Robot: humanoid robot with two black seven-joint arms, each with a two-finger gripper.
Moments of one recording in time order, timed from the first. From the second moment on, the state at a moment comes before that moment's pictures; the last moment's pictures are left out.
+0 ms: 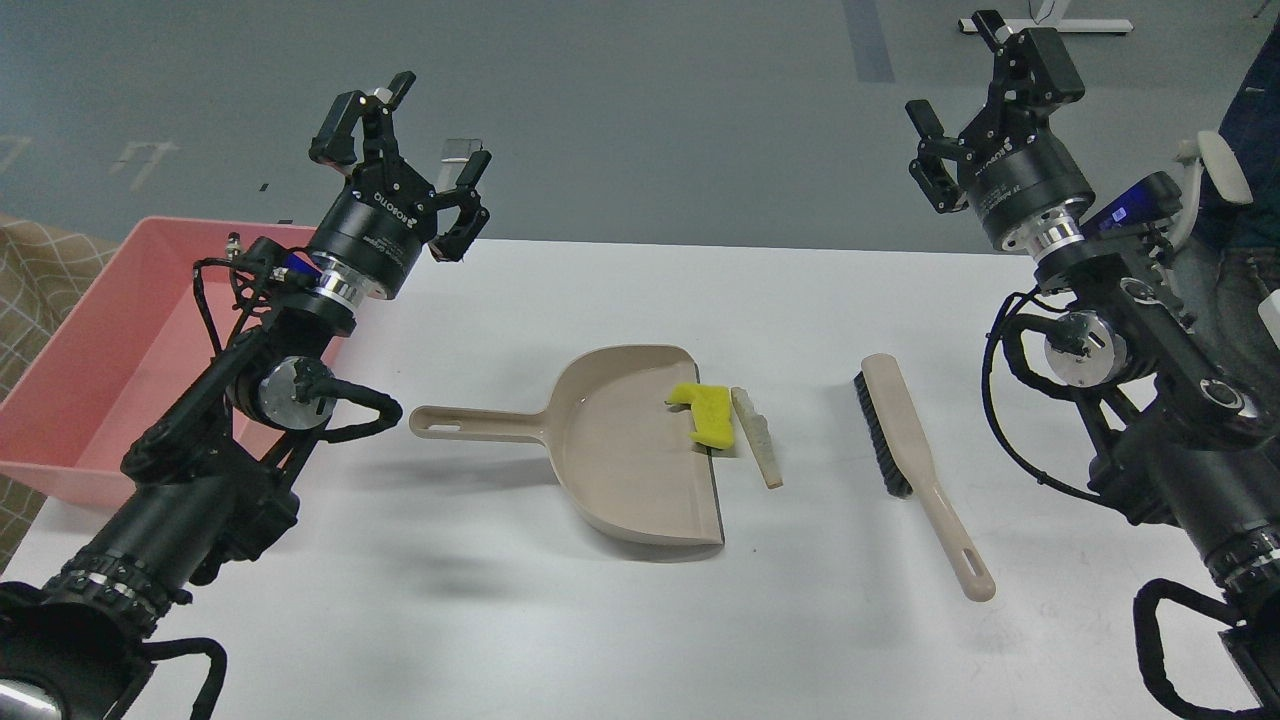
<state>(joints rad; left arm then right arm) -0.54 0.22 -1.18 -0.93 0.48 -0.41 -0.33 0.76 -0.16 1.14 0.77 -0.76 0.30 0.35</state>
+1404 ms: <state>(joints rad) -0.59 0.30 -1.16 -0.79 0.39 -0.42 -0.33 0.77 -0.12 1.13 0.69 -0.76 0.27 0.34</state>
